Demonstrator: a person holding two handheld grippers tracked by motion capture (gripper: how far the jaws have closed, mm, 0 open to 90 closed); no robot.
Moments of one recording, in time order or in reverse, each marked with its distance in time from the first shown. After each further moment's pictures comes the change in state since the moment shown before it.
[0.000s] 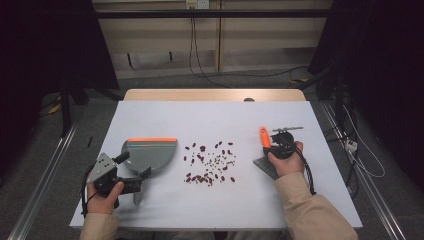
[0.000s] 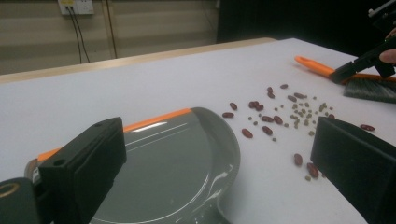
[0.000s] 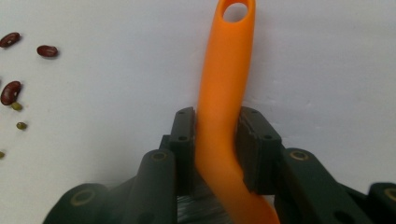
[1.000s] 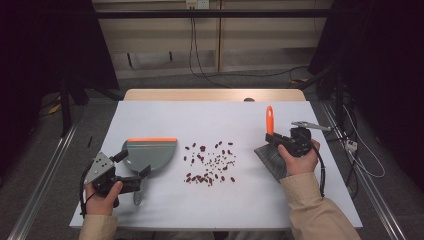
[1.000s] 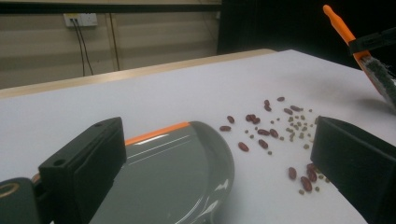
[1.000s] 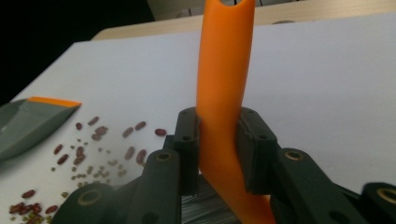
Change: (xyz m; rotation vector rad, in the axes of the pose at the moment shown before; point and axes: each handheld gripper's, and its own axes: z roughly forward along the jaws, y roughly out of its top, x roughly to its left) left arm -0.006 0.010 -0.004 -0.035 0.002 0.004; right arm -0.010 0.005 -0.057 -0.329 0.265 0.077
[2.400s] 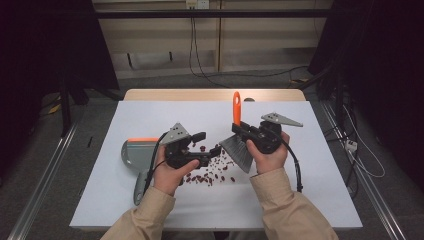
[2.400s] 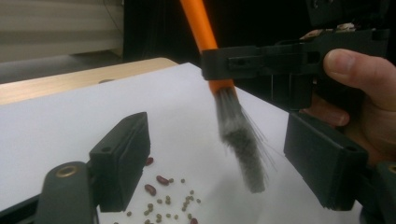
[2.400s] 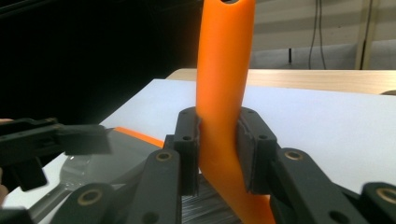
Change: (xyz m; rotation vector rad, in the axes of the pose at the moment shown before) left arm -0.108 0.072 0.131 0.068 -0.355 -0.083; right arm 0.098 0.020 0.016 -0.160 0.190 -0.092
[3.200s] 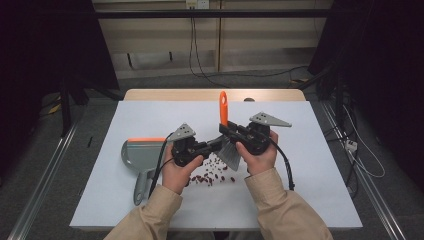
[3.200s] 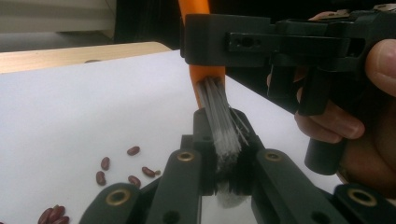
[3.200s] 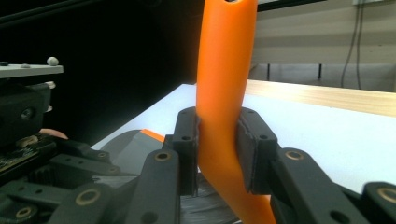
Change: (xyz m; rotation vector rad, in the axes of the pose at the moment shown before) left arm 0.003 -0.006 0.014 0.040 -0.034 -0.073; right arm 0.019 -0.001 0.015 -0.036 0.114 -0.072
